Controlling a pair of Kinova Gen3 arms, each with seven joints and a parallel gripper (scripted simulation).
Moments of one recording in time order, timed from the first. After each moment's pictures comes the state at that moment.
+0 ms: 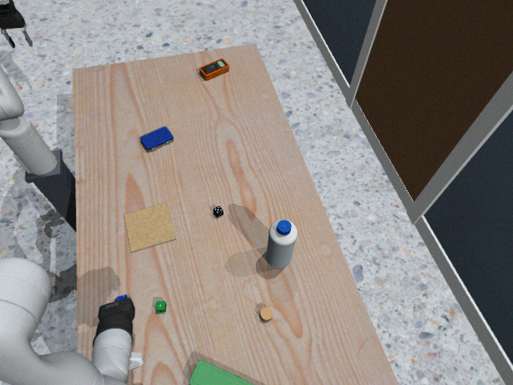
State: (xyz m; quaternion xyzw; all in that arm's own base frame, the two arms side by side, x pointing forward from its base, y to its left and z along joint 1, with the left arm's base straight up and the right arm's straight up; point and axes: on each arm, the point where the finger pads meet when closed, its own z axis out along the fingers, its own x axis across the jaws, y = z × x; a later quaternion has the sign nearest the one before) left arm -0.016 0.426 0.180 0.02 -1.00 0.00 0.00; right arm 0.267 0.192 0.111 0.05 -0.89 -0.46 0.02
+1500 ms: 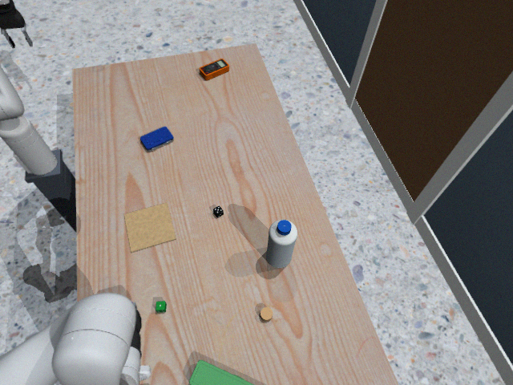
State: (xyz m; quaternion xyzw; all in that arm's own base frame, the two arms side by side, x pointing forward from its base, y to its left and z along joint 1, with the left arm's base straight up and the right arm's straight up) left arm -0.016 0.426 0.180 0.02 -1.00 0.00 0.00; right arm 0.269 0.186 0.062 0.03 -0.86 -0.52 0.02
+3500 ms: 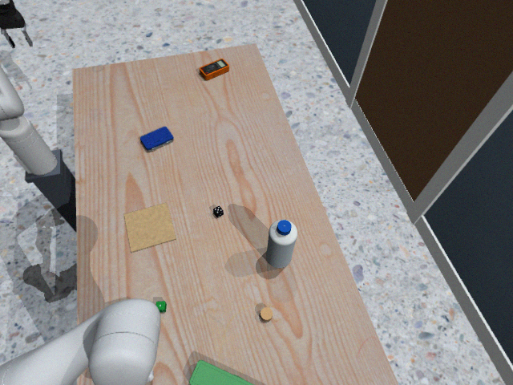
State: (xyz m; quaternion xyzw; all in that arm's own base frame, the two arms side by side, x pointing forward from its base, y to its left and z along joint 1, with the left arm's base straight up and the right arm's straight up) left arm -0.016 0.426 0.180 0.02 -1.00 0.00 0.00; right arm 0.268 0.184 0.023 0.03 -0.86 -0.51 0.02
